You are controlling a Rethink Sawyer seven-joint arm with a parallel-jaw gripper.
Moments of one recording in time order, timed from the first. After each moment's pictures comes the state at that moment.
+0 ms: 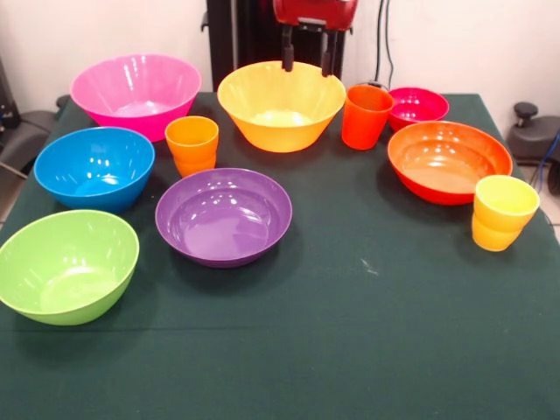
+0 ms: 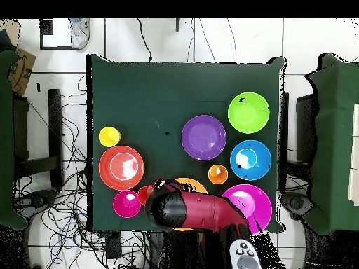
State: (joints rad) arm -0.32 -0.89 0.06 2.14 -0.17 0.30 1.85
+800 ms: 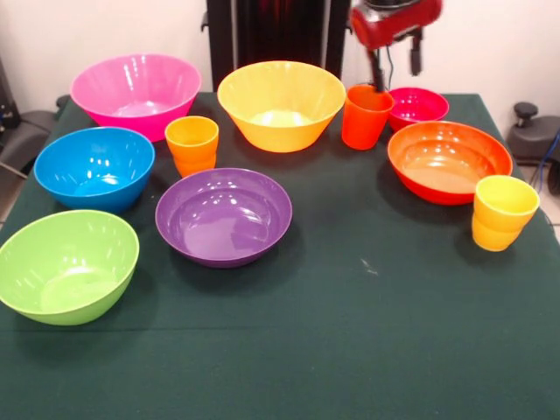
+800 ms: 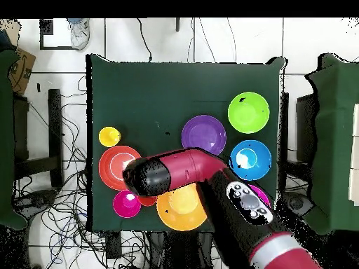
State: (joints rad) arm -0.58 -0.80 0.66 2.04 -0.34 0.60 1.56
